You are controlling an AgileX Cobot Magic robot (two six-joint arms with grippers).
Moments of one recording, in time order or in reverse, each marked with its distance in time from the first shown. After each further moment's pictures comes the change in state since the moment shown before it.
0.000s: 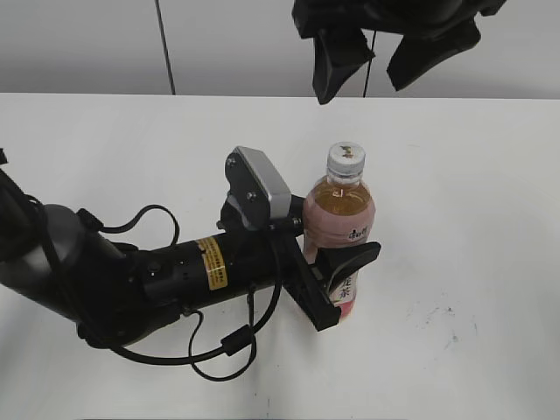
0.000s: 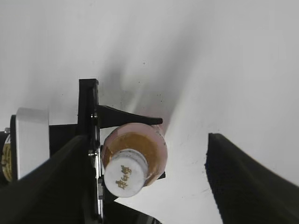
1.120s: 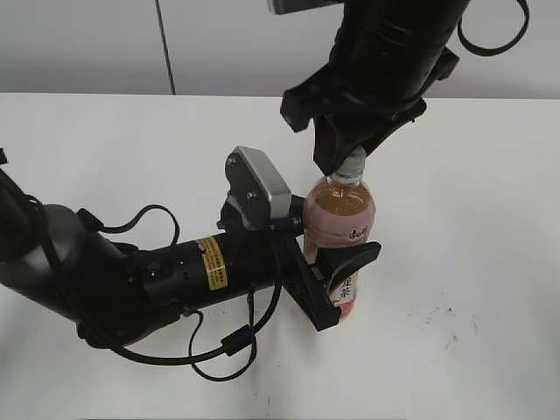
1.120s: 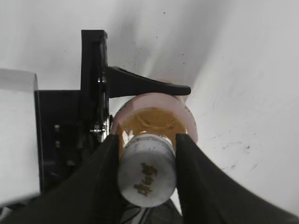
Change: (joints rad) left arm 0.000 0.000 0.000 -0.001 0.000 0.000; right arm 0.000 0.065 0.086 0.099 0.004 -0.167
